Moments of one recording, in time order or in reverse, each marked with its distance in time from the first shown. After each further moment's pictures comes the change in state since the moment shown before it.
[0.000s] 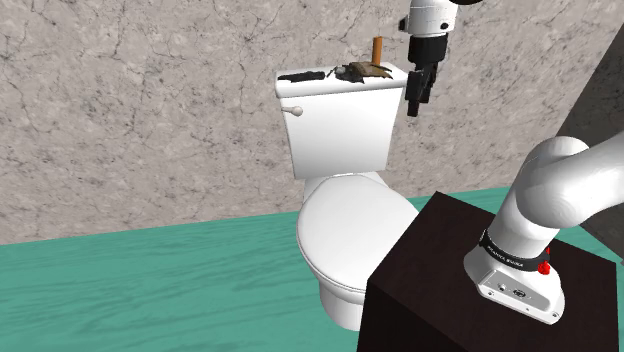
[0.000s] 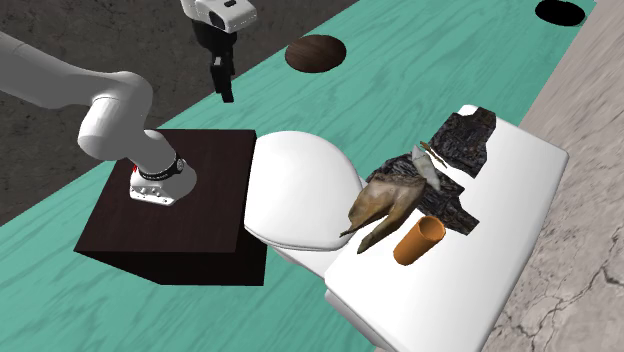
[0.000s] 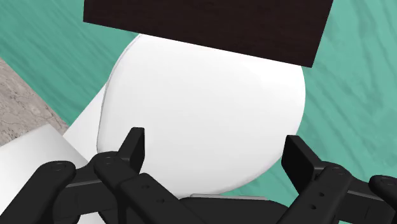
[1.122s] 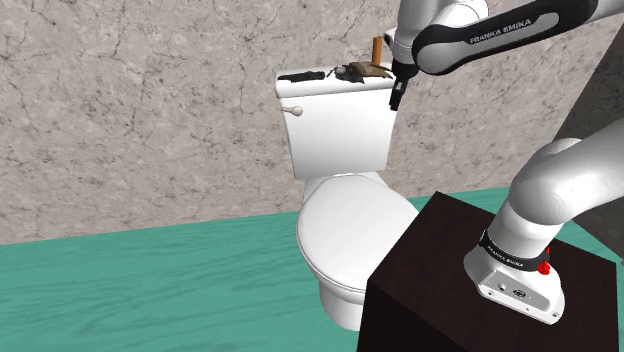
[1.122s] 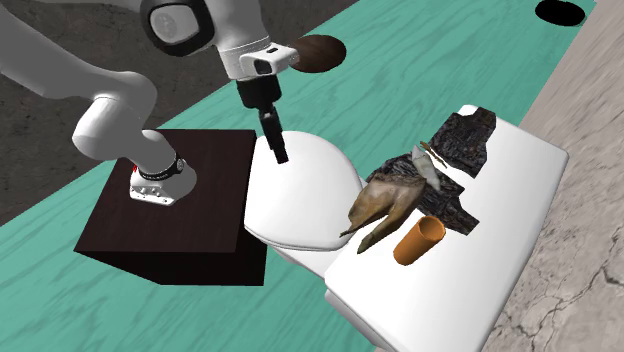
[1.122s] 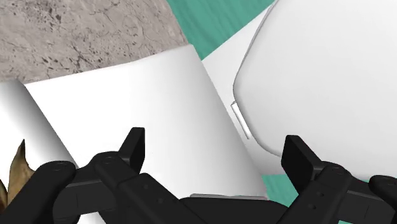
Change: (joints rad) arm -0.145 0.169 -0.047 -0.134 -0.454 0.624 -0.113
